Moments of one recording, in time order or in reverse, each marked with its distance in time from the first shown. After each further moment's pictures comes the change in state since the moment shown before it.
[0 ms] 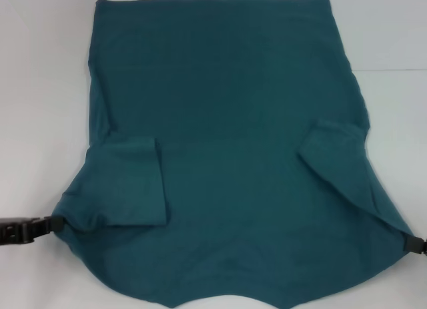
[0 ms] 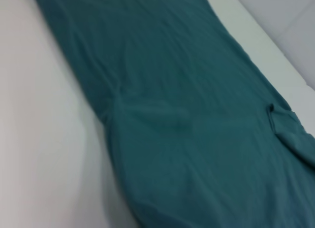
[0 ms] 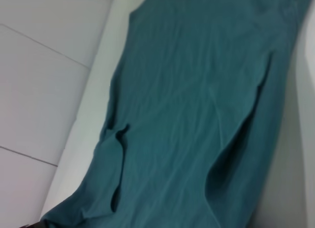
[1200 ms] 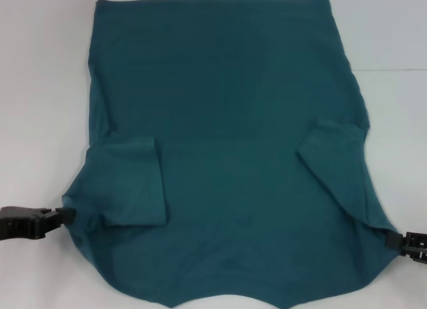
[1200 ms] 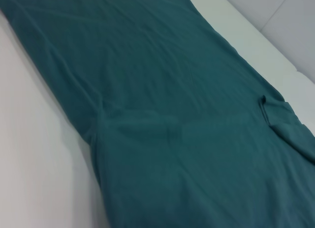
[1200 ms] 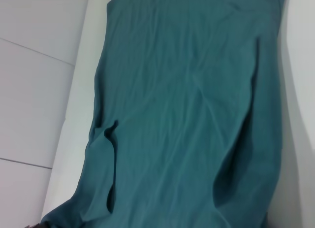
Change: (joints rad) left arm -0.035 0.006 0.009 -0.052 0.000 -0.041 0.130; right arm 0.033 0.006 -0.062 0.008 -0.005 0.052 0.159
